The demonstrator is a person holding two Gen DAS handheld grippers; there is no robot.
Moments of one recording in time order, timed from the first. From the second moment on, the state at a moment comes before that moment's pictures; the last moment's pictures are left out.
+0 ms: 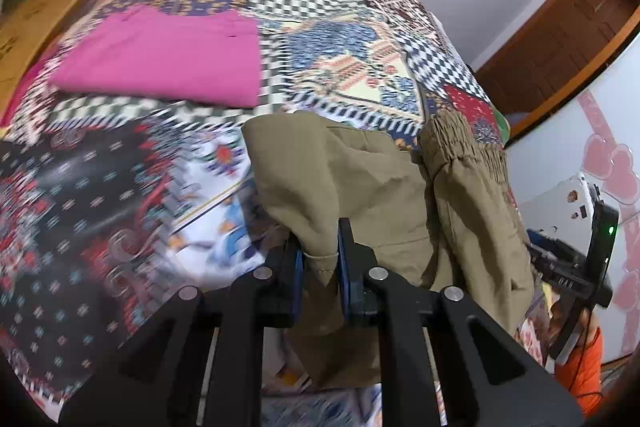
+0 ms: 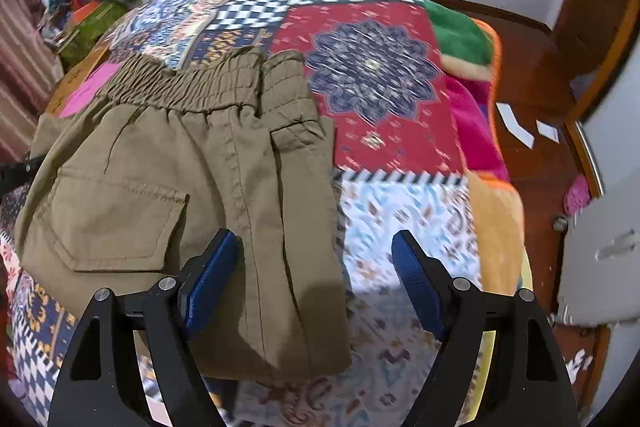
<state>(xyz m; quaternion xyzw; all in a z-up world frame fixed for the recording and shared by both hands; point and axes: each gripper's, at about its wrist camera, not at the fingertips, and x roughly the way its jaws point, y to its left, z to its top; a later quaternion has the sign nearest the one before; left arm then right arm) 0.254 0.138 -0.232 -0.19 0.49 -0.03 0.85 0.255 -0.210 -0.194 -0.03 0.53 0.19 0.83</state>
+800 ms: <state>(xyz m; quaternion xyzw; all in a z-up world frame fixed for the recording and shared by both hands) 0.210 0.164 -0.190 -0.14 0.47 0.03 0.87 0.254 -0.038 -0.136 -0.15 0.44 0.38 0.80</state>
